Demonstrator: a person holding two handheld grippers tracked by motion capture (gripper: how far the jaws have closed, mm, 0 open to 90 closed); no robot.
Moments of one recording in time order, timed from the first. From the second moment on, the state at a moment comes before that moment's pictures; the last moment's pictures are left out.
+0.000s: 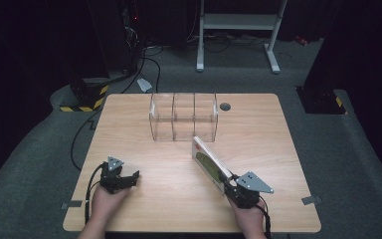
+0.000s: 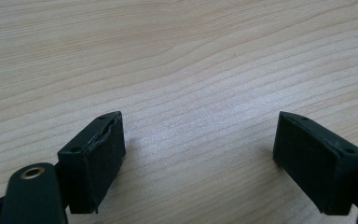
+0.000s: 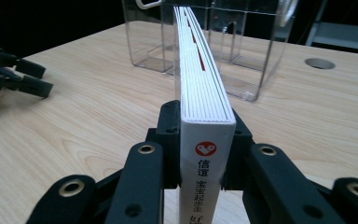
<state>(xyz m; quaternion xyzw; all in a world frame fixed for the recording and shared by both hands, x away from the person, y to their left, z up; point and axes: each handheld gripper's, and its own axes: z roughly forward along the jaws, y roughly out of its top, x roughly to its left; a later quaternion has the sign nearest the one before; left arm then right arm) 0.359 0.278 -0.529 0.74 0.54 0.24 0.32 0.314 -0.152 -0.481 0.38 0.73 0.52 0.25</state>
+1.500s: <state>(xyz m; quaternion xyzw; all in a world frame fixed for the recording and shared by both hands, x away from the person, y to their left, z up) 0.359 0.277 -0.529 0.74 0.54 0.24 0.33 0.324 -0.147 -0.474 0.42 0.72 0.49 0.25</state>
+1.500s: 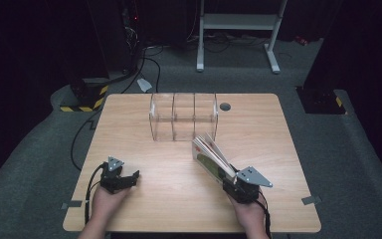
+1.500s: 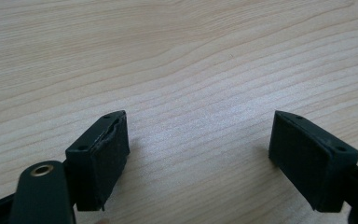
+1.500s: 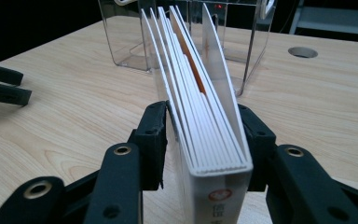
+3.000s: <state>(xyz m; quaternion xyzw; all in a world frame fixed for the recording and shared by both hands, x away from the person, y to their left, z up) 0.357 0.276 -0.529 0.74 0.54 0.24 0.33 0.325 -0.136 -0.457 0.43 0.72 0.48 0.26</state>
